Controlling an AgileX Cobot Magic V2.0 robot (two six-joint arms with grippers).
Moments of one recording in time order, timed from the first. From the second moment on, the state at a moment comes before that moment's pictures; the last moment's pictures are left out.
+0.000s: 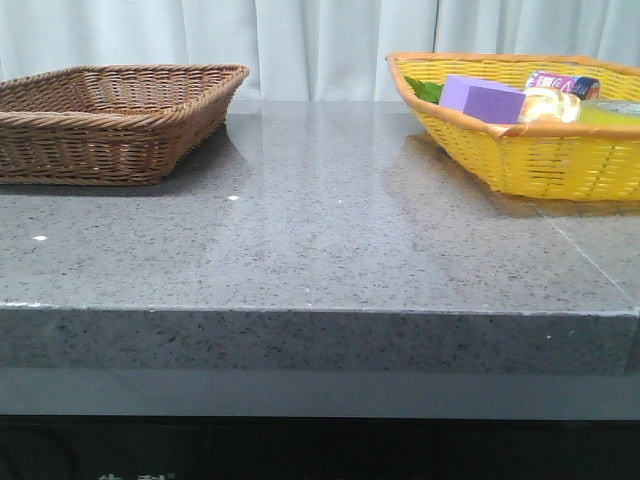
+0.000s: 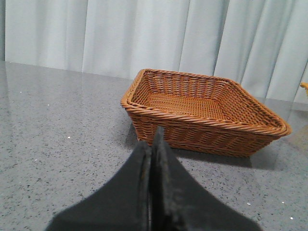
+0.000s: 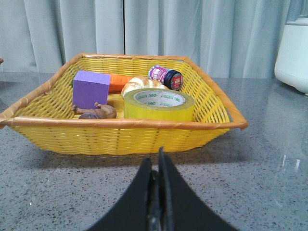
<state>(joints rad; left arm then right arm) -0.03 -0.01 0.01 -0.07 0.02 -0.06 -0.04 -0.01 0.03 0.13 -0.01 -0.10</state>
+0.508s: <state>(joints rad) -0.03 -0.01 -0.01 -0.07 0.02 -0.06 -0.04 -0.01 -0.03 0.18 0.02 -0.10</state>
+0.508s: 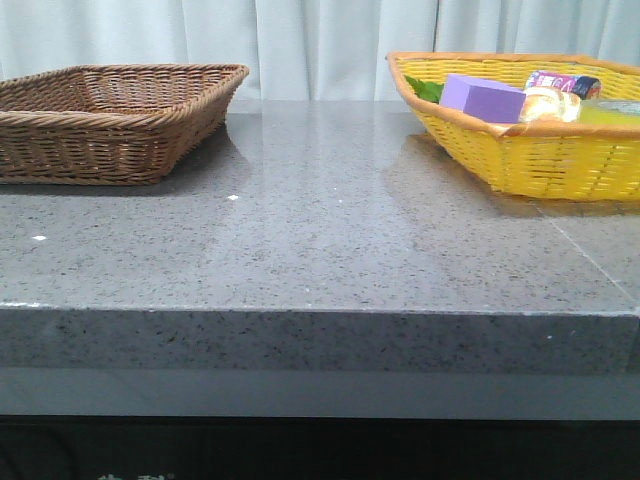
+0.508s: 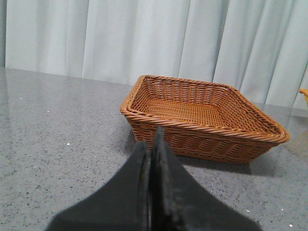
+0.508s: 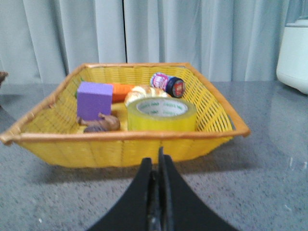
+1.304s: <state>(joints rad) -0.03 0.45 -0.81 -0.09 0.63 -0.01 -0.04 0.42 -0.75 0.16 0.49 -0.10</state>
